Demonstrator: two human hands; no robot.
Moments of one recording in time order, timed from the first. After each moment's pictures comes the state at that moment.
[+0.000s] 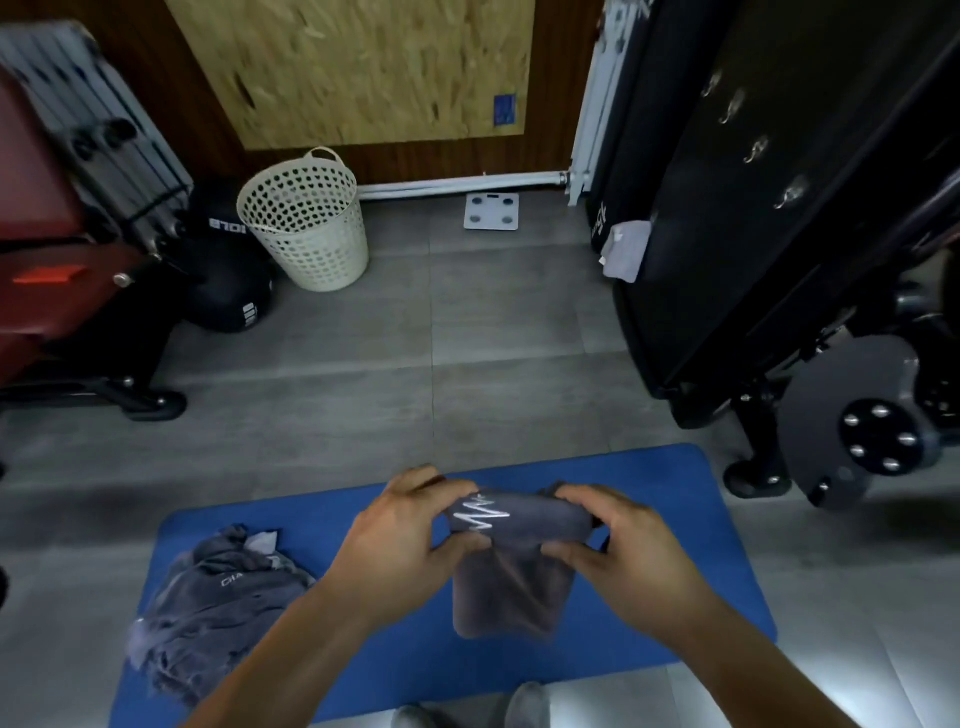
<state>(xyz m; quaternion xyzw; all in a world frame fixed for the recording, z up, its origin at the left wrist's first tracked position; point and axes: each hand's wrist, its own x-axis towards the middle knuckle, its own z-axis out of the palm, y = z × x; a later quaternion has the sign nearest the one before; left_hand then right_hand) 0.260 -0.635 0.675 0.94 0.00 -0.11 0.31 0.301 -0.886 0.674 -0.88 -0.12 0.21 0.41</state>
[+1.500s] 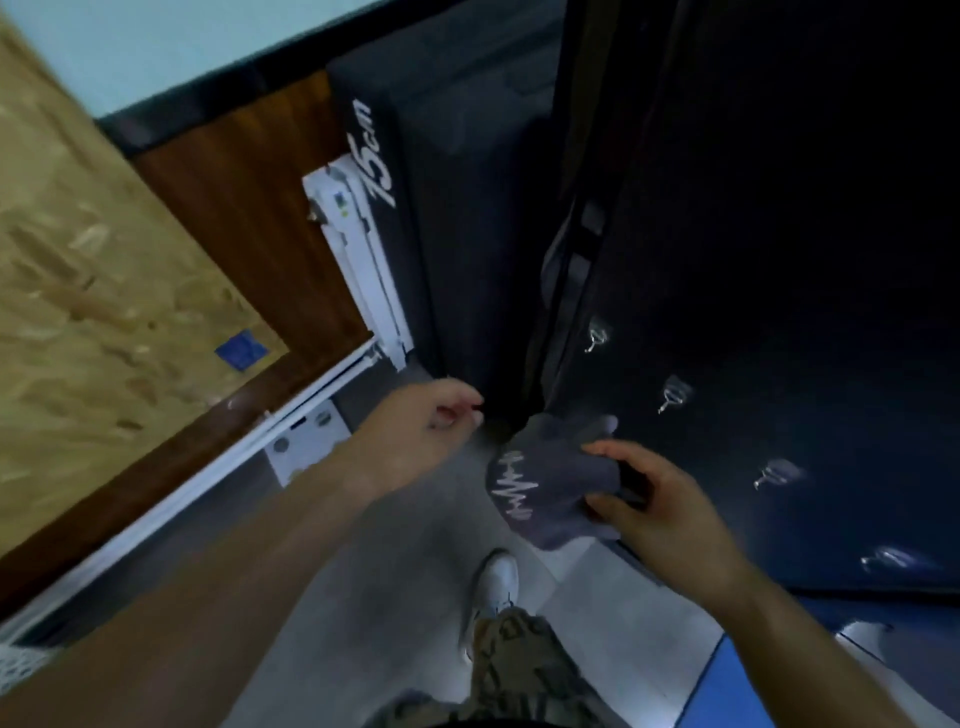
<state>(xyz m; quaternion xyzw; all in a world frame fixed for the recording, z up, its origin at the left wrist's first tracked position) 1.394 -0.734 0.673 0.85 -0.28 -0.27 0.35 1.196 -0.934 0.666 -0.75 0.23 -0.01 0.62</state>
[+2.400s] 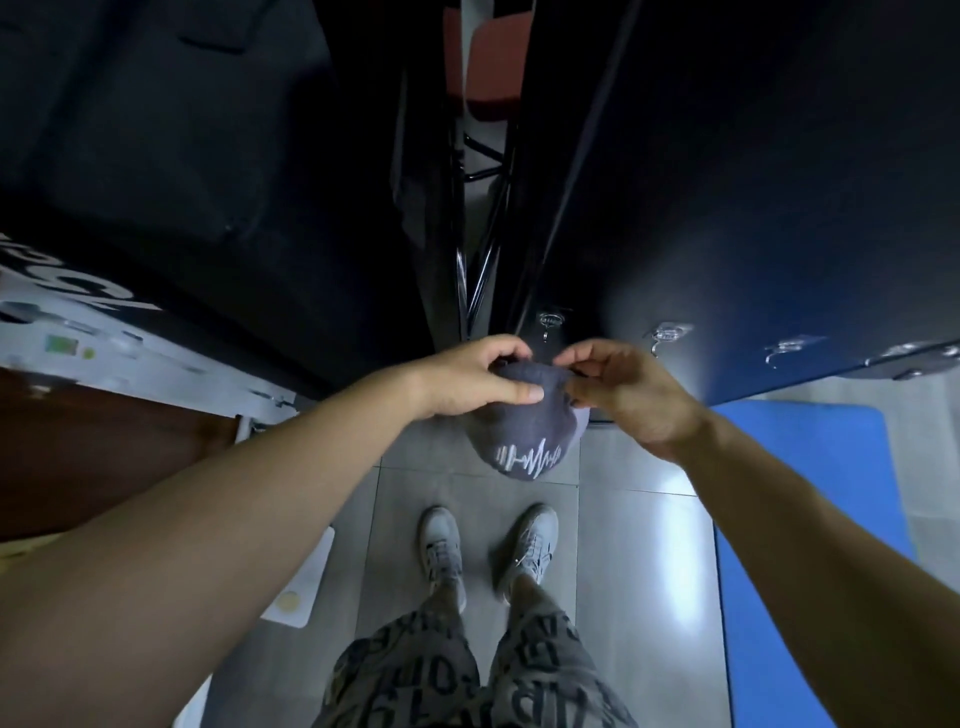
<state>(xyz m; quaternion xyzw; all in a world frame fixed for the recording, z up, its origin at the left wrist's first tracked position) 1.565 -0.926 0.575 0.57 -0.48 -0.64 0.19 1.346 -0.974 0.595 -0.53 0.45 -0.14 0.70</state>
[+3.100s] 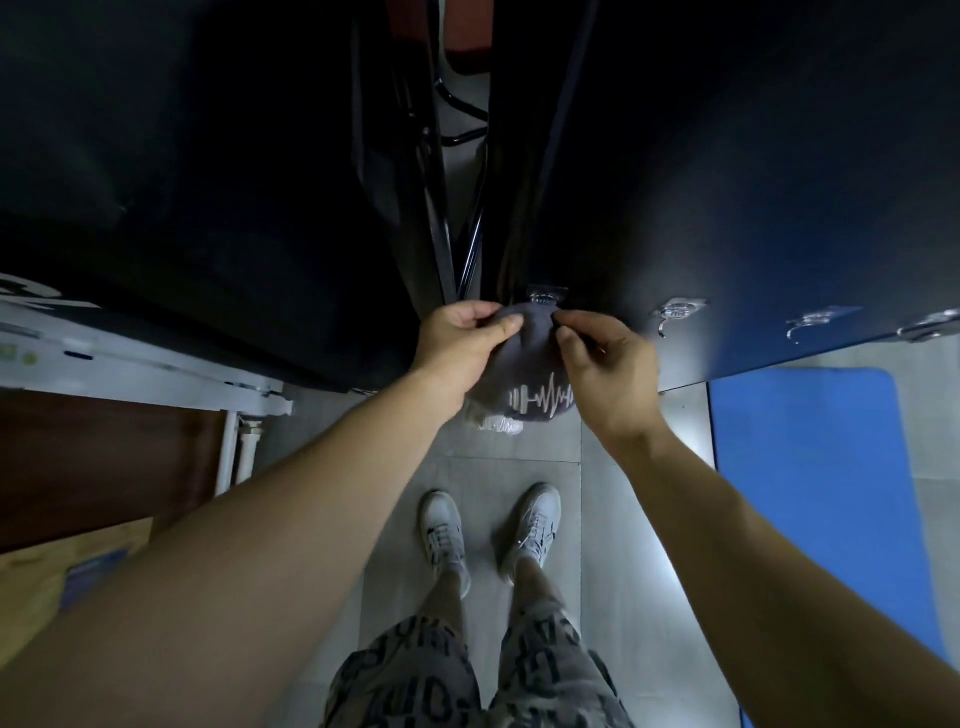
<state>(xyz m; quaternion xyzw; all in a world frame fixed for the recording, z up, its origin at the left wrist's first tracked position) 1.532 -0.952 0.517 0.70 -0.18 -0.53 0.44 1.371 -0.967 0.542 -0.61 0.59 -0.29 0.43</state>
